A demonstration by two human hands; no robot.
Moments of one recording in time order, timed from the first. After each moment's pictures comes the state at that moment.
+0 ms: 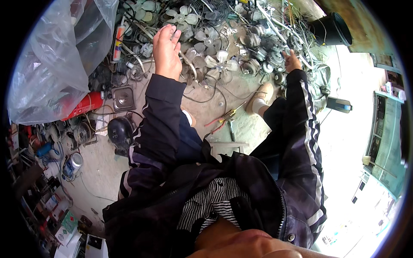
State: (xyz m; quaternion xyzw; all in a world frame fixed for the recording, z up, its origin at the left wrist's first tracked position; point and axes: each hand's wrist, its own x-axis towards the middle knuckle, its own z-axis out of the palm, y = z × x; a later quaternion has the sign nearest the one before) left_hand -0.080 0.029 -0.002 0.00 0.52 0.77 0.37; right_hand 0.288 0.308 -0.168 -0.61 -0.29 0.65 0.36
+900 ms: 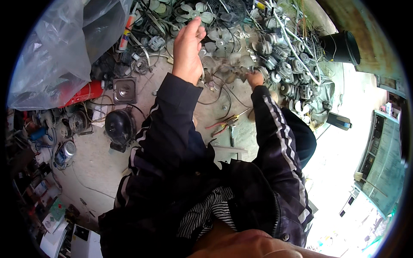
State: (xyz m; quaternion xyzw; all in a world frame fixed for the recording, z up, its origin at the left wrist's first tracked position) left_hand -0.076 0.027 0.002 0.02 0.49 0.76 0.43; right_hand 0.171 0.177 -0.292 -0.66 -0.68 0.31 0.03
